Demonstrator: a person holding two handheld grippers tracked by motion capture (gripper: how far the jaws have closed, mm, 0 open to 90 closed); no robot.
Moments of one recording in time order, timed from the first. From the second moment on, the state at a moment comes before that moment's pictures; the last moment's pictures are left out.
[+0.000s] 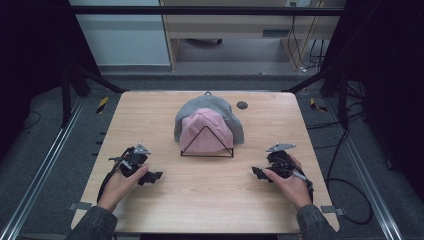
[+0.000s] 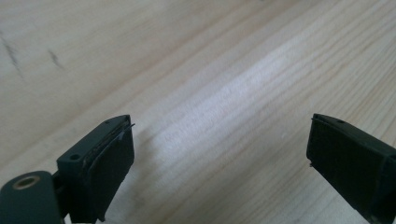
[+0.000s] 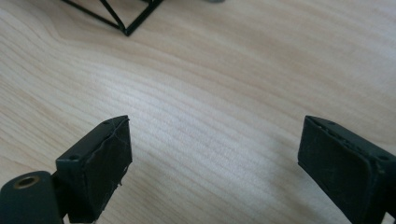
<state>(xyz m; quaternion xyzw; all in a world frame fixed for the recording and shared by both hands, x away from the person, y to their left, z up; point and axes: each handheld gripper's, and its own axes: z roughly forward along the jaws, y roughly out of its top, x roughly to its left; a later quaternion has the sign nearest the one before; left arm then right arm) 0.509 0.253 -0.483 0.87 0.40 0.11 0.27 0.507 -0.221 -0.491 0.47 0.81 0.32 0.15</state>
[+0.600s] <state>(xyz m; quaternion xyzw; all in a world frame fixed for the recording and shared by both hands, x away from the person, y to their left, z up) 0.505 0.249 -0.497 0.87 0.39 0.13 0.28 0.494 -0.216 -0.512 0.46 0.79 0.34 0.20</state>
